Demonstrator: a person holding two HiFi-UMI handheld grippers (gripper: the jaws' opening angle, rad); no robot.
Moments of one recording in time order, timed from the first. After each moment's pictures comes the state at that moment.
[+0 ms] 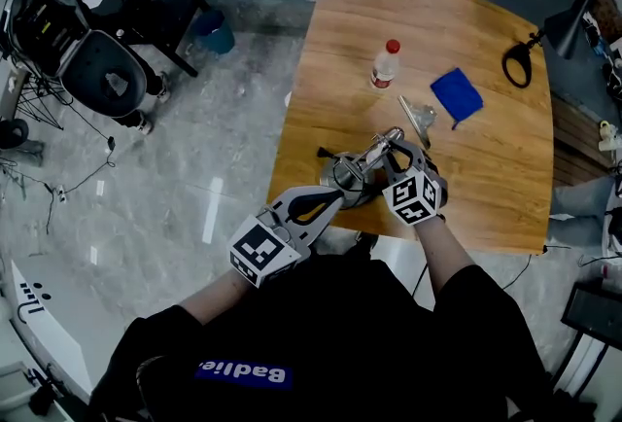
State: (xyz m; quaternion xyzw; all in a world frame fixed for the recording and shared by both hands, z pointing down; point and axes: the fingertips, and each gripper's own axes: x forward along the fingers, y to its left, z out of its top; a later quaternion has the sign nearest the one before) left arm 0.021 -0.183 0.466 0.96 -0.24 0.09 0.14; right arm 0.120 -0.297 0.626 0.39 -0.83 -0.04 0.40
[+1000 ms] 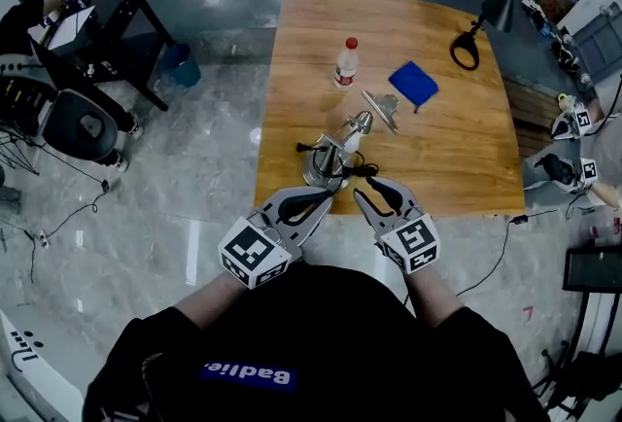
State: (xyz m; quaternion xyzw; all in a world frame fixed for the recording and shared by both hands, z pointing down) left arm 0.012 -0.105 0.428 0.98 -0.18 0.04 0.10; right arm 0.079 -0.125 0.512 0.44 -0.87 0.09 0.17
